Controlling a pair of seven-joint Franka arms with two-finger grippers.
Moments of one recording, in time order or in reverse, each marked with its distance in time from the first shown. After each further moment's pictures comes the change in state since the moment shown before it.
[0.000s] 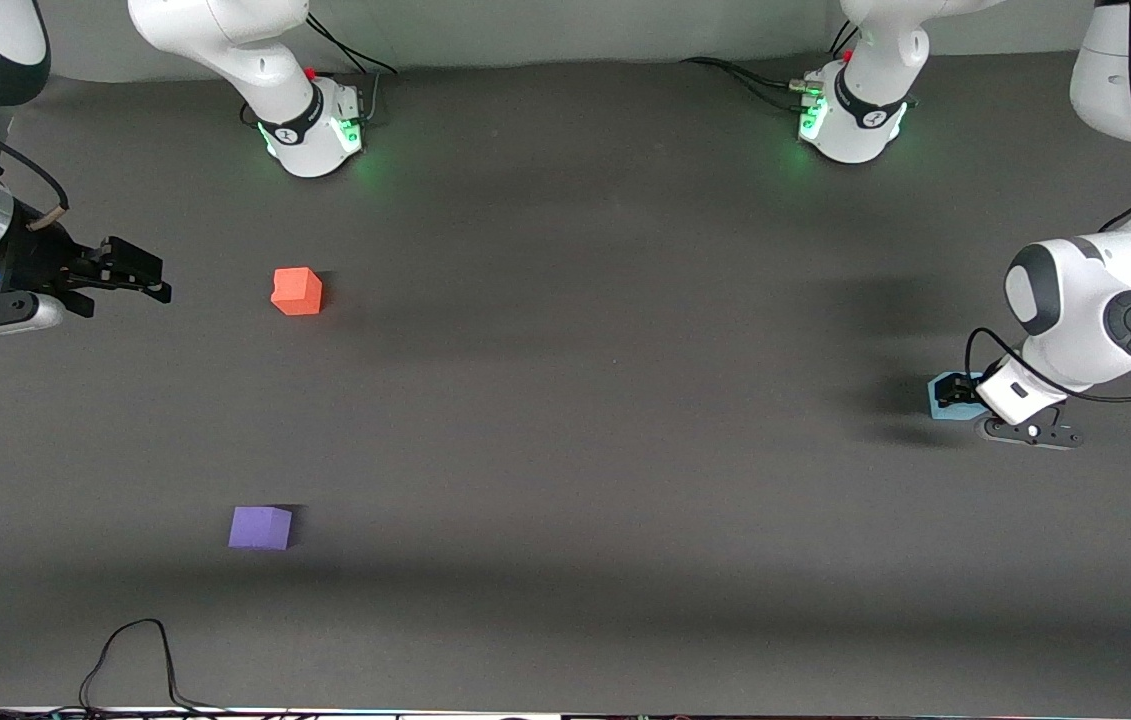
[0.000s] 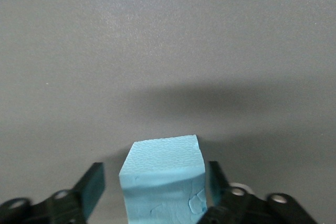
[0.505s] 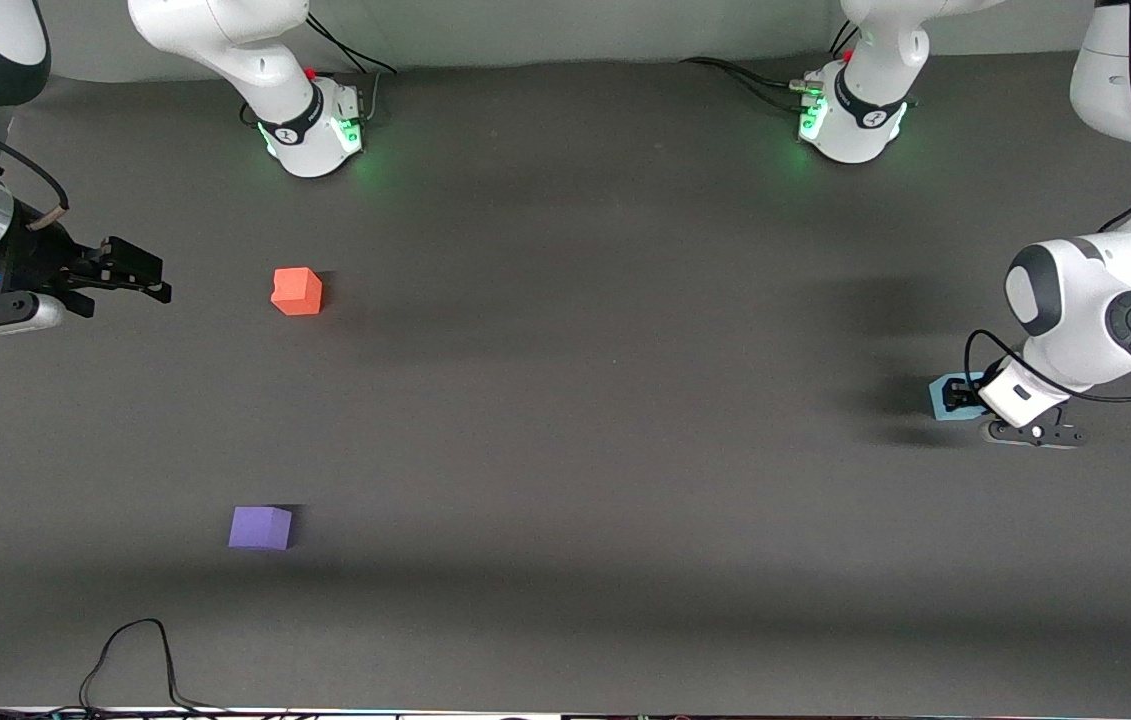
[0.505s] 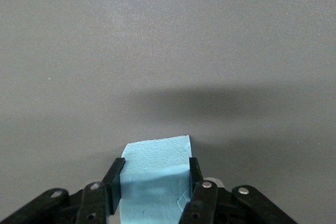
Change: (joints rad) left arm 0.000 -0.002 -0.001 0.003 -0.009 -0.005 -0.043; right arm 0.000 0.000 0.000 0.000 0.000 0.000 0.000
